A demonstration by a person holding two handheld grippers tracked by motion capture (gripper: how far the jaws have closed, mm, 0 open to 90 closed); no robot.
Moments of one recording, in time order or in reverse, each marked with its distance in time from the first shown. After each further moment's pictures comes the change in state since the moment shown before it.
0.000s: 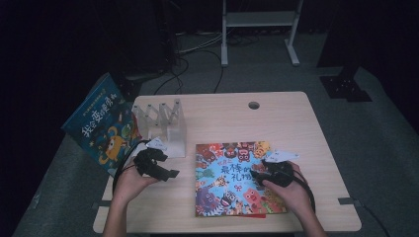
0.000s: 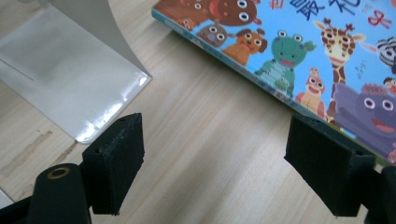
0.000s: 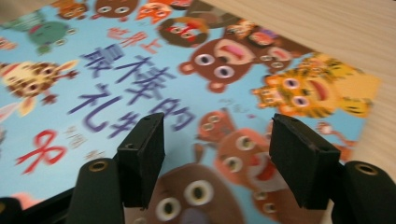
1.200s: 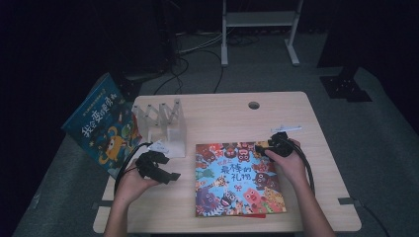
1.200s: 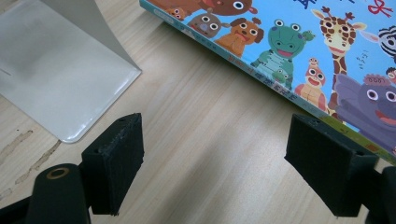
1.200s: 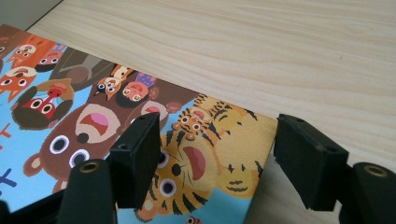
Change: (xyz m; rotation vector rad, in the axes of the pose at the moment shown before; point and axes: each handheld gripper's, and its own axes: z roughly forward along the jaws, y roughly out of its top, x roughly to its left) left arm -0.001 -0.004 0.007 0.005 -0.021 0.007; right arm -0.074 0.031 0.047 0.041 -0.033 0.221
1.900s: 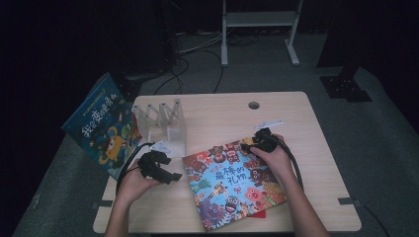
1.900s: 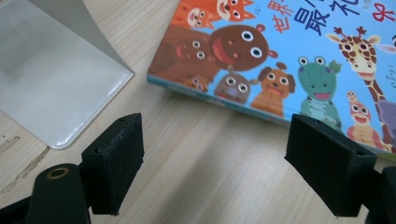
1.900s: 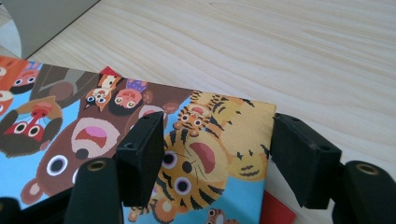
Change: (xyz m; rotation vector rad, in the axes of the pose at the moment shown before) left arm -0.001 0.002 0.006 0.000 -0.024 0.000; right arm 0.033 0.025 0.029 0.039 0.068 -0.085
